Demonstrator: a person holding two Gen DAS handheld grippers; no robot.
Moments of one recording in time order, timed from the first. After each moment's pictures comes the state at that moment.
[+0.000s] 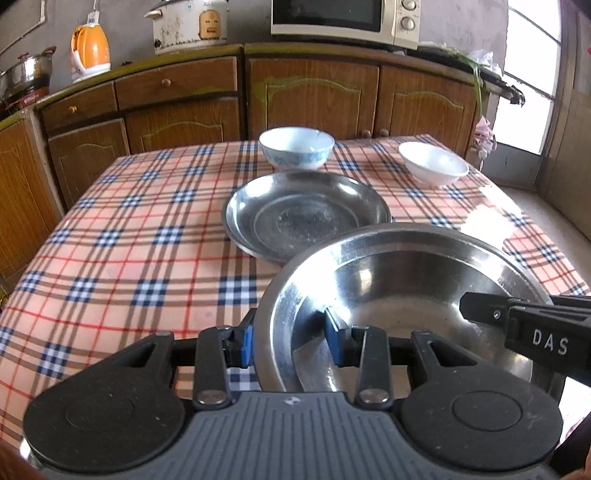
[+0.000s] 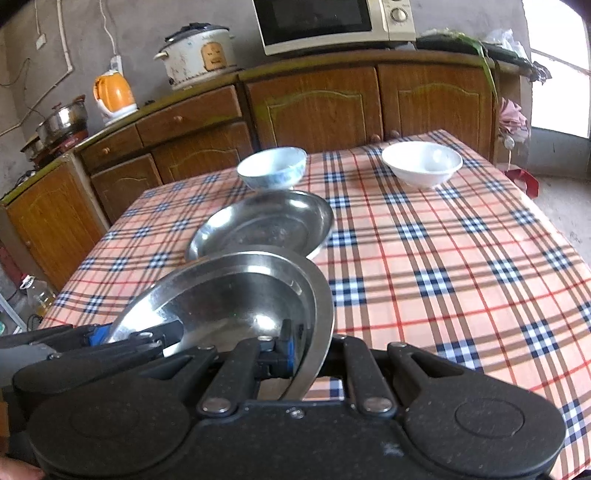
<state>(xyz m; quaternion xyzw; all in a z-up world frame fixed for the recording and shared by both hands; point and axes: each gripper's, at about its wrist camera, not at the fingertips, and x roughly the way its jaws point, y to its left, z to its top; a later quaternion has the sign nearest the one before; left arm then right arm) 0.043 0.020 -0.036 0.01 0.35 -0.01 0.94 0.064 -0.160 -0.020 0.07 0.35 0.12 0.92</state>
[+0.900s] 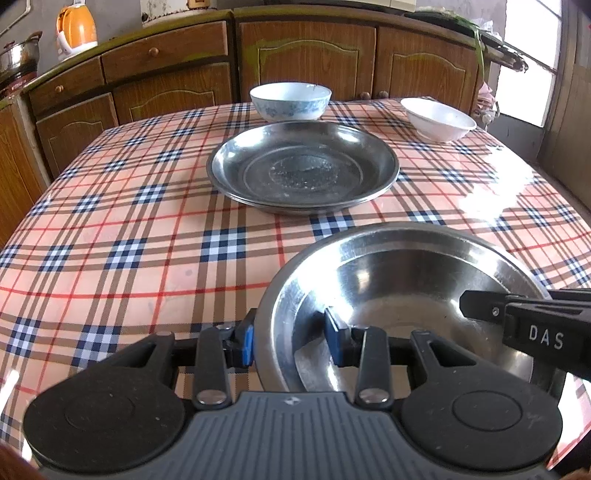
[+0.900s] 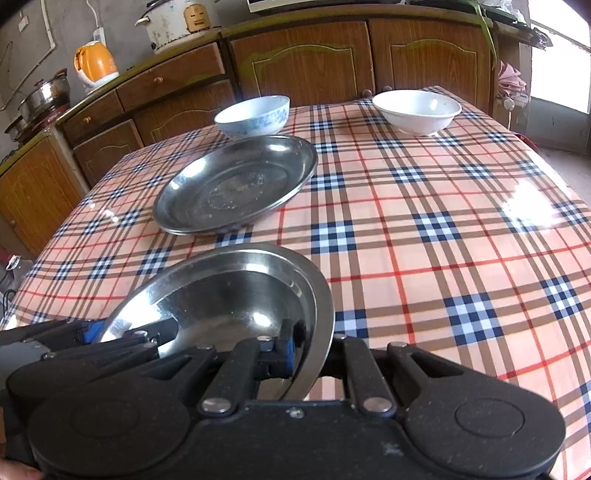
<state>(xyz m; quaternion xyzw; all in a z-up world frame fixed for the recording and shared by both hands) 0.053 0.016 -0.077 0.02 0.39 -0.01 0.92 0.080 -0.159 -0.070 0.07 0.40 0.11 0.91</state>
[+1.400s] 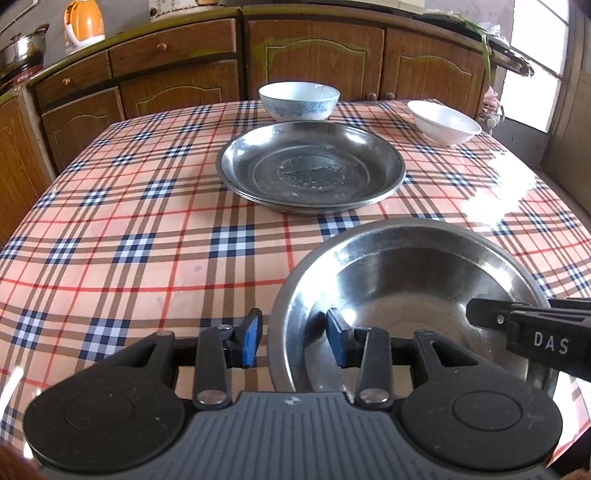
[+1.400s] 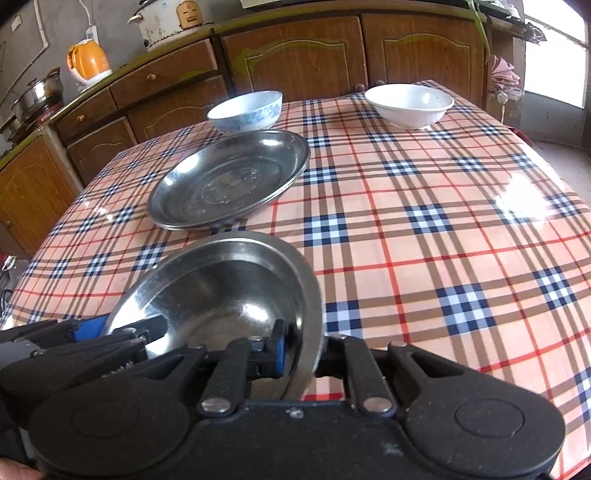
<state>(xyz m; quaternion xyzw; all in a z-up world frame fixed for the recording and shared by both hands) 0.051 0.022 -0.071 0.01 0.39 0.00 0.92 0.076 -0.163 -0.067 0.07 0.40 0.10 0.91</state>
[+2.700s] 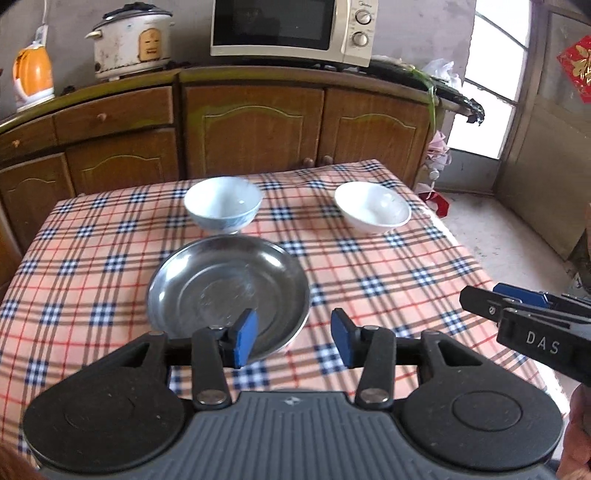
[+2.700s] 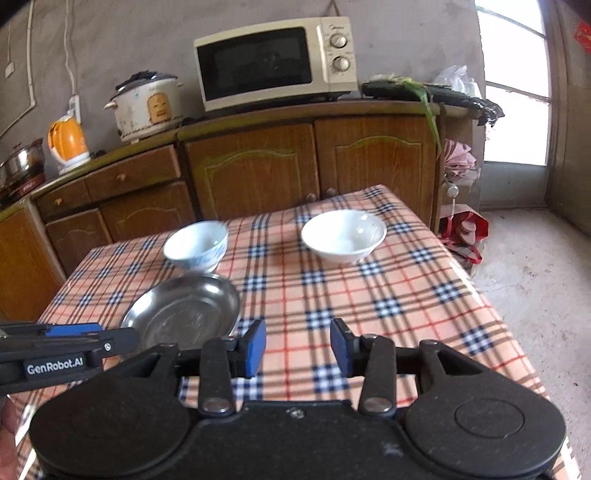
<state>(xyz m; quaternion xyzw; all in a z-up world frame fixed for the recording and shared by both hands) 0.103 -0.029 0.034 -0.01 0.36 -0.09 0.93 0.111 -0.250 0.043 0.07 0.29 0.05 0.95</state>
